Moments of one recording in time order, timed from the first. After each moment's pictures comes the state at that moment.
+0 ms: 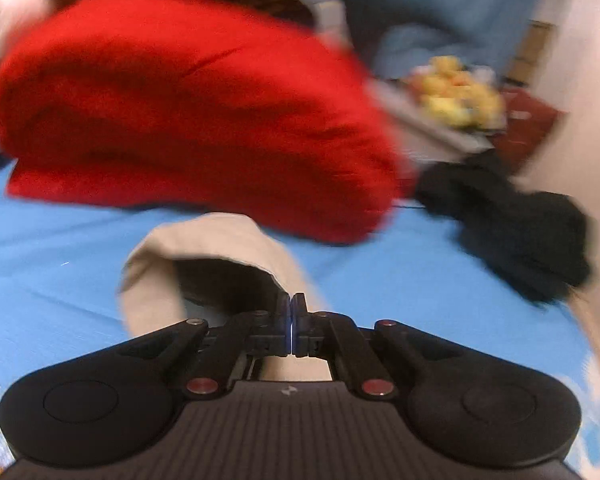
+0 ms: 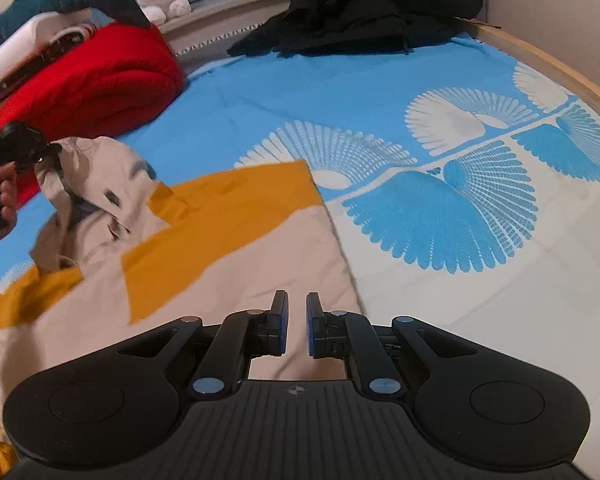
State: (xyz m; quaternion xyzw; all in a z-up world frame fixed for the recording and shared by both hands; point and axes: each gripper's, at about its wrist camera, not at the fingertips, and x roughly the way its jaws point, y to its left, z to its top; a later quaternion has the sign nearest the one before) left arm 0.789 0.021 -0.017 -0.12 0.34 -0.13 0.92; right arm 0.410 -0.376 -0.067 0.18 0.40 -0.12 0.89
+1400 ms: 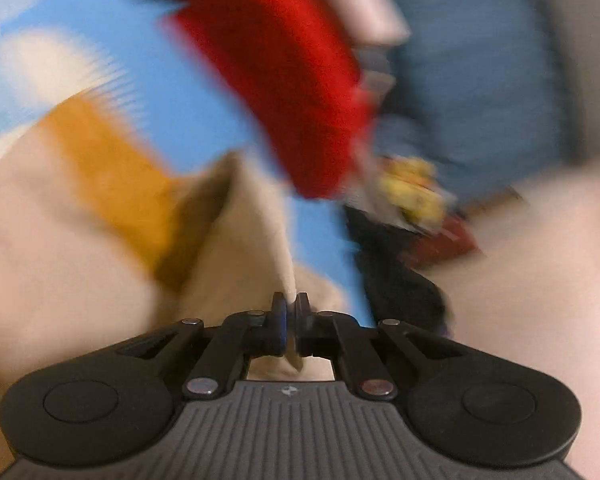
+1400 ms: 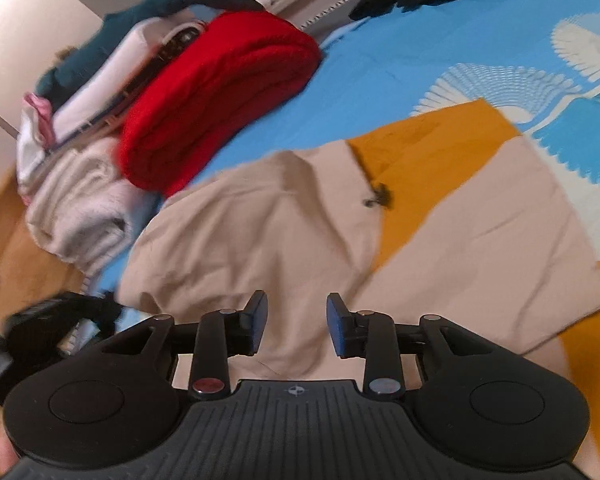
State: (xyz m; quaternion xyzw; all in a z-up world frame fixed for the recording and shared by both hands) left arm 0.508 0.112 -0.028 -0.44 0.31 -0.14 0.83; right arm 0.422 -0.305 -0.066 0.33 0.37 0.09 0.86
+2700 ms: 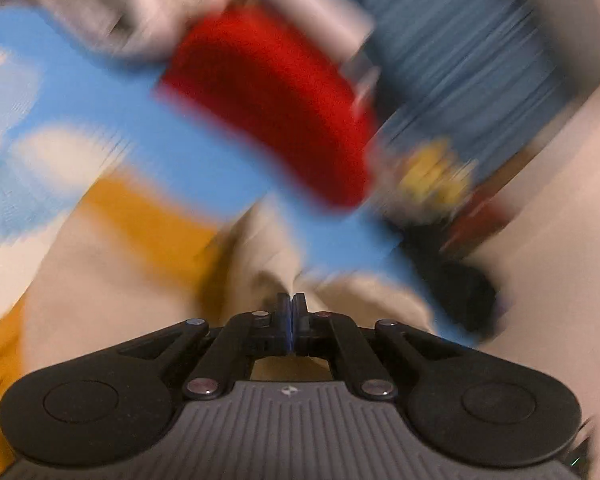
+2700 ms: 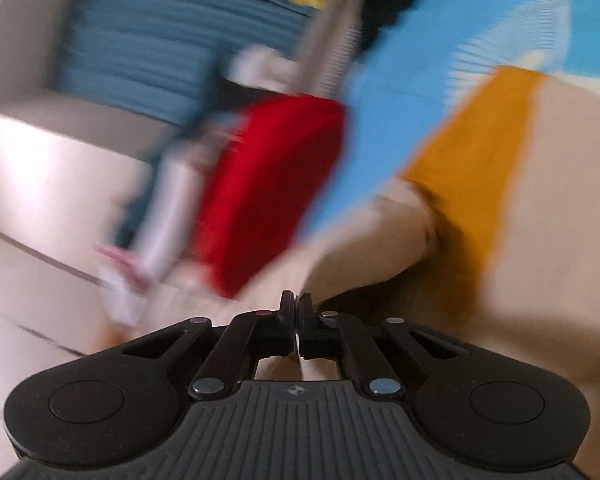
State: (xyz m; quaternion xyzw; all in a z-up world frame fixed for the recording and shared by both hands) left arm 0.495 0.121 -0.054 -0.32 0.35 -0.05 0.88; right arm 0.415 -0.315 -0.107 0.52 0.26 0.09 0.81
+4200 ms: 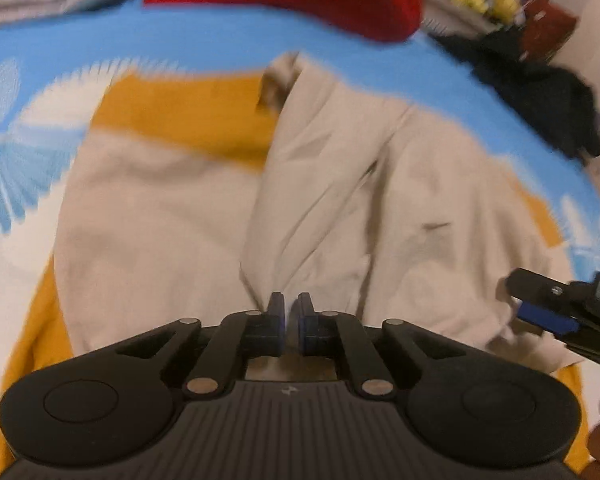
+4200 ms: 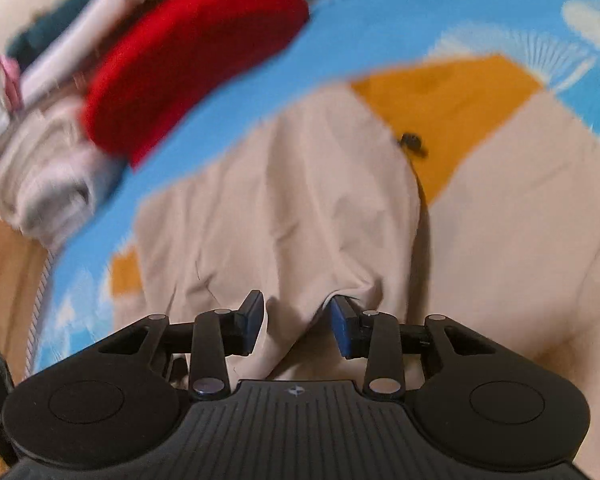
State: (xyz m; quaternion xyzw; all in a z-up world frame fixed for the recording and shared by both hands) left arm 0.521 0.049 -0.072 -0.10 0.47 -0.06 0.88; right arm 0.425 -0.277 -0.109 0.30 0.41 0.05 0.86
